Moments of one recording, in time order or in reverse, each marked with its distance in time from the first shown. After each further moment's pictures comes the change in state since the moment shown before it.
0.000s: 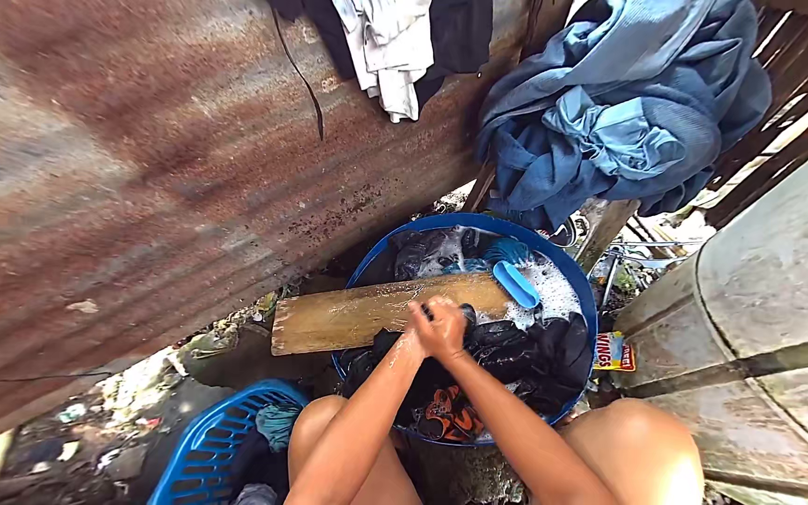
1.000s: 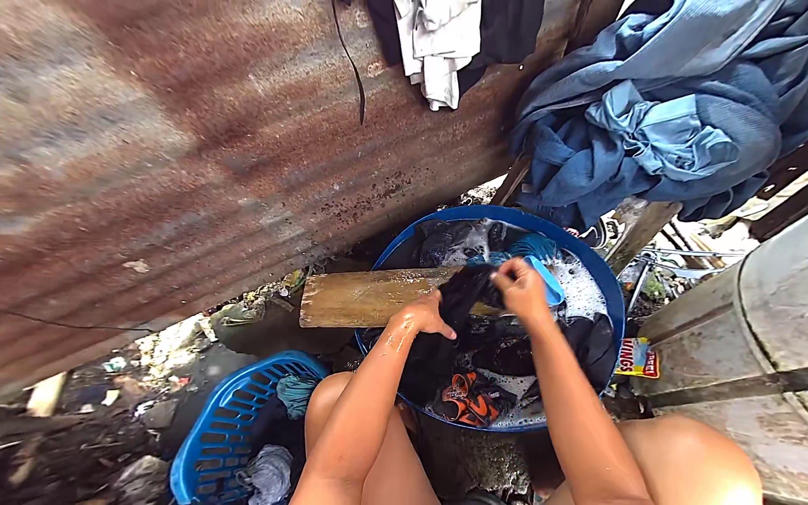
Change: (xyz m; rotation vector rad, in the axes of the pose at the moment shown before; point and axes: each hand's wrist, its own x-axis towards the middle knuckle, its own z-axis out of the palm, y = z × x) left_hand 0.023 0.019 -0.061 1.375 -0.123 0.142; right_hand 0.043 0.029 -0.086 0.117 -0.221 0.200
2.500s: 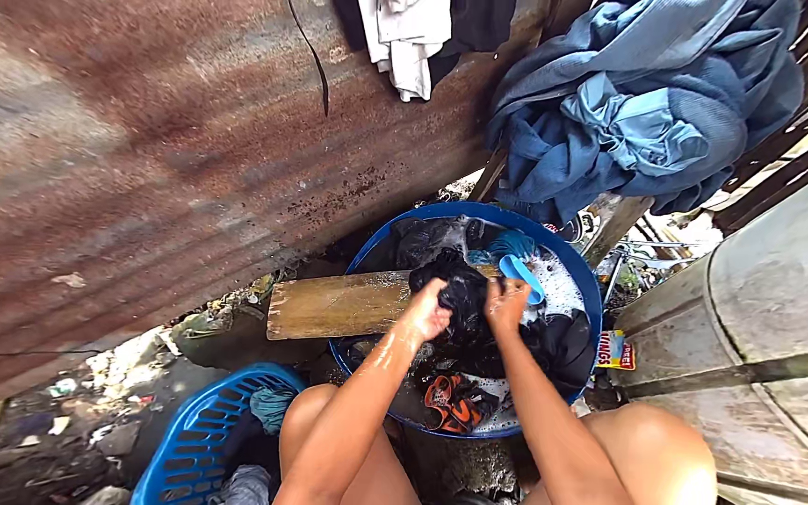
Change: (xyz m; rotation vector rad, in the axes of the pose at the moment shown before) left_hand 0.016 0.048 0.017 -1.598 0.074 -0.191; right_hand 0.007 0.076 0.031 -0.120 0.290 0.322
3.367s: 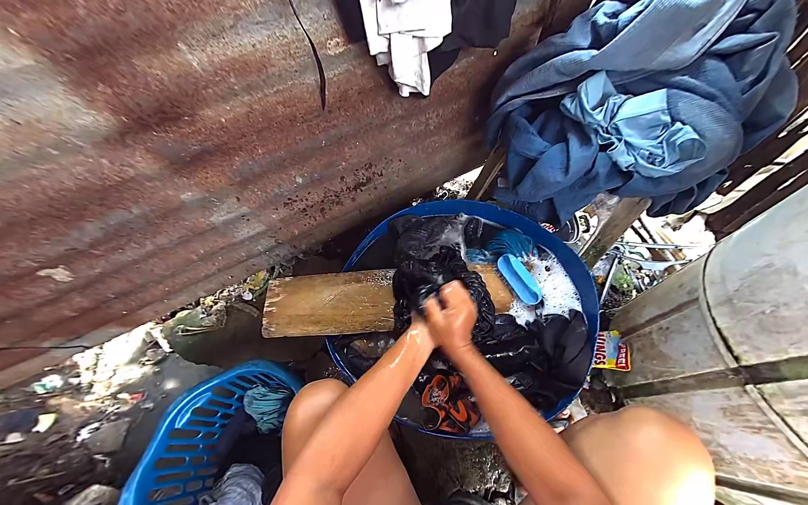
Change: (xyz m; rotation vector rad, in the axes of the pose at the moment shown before) left_hand 0.009 -0.039 0.003 0.186 0.053 0.190; right_hand -0.069 -0.068 0.031 0.038 -0.052 -0.415
